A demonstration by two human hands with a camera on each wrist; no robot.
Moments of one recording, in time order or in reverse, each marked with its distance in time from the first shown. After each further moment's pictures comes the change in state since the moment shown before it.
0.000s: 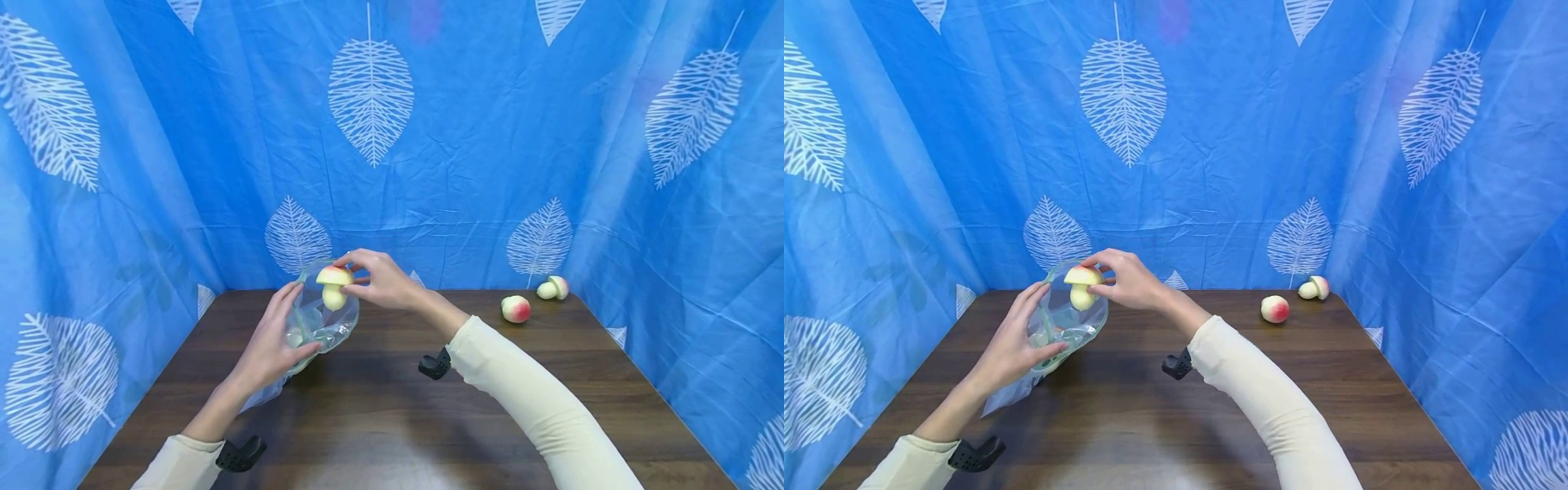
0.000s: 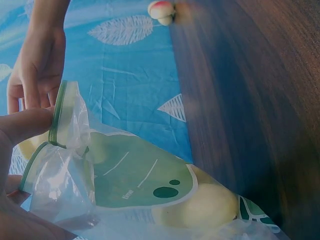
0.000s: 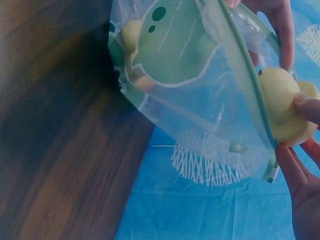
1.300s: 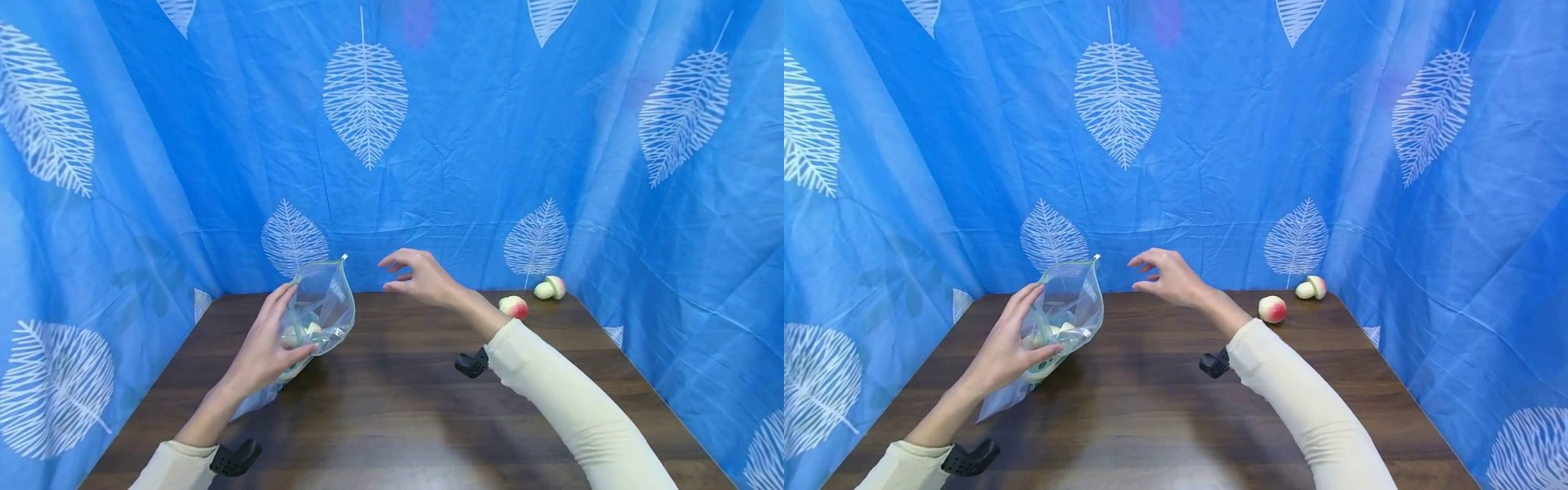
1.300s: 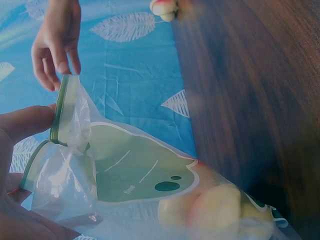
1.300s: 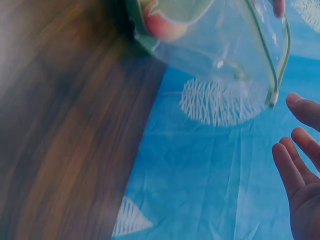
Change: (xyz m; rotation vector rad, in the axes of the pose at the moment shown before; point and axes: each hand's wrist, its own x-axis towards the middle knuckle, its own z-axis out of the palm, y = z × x) left_hand 0.000 0.003 -0.005 -0.002 -0.014 -0.009; right_hand -0.046 0.029 -0.050 -0.076 0.076 0.096
